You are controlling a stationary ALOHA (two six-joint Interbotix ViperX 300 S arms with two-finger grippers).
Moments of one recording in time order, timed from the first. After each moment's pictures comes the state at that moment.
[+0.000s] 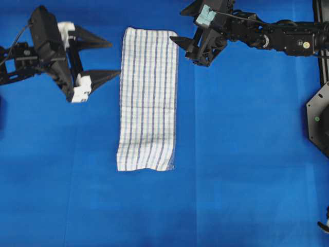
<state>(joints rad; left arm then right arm) 0.20 -0.28 1.00 -0.31 -0.39 0.17 -0.40 -0.01 0.68 0.70 -0.17 -0.63</state>
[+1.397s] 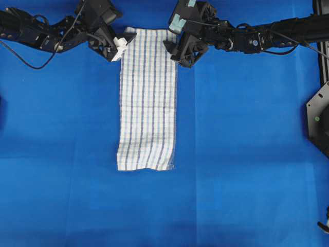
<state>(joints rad) 0.50 0.30 0.75 -0.29 -0.48 0.23 -0.44 0.33 0.56 0.70 -0.24 -0.63</state>
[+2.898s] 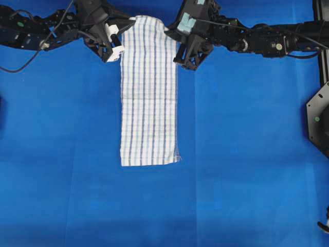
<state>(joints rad) 0.44 0.06 0.78 -0.21 -0.40 0.23 -0.38 0.13 0.62 0.70 -0.19 -0.63</state>
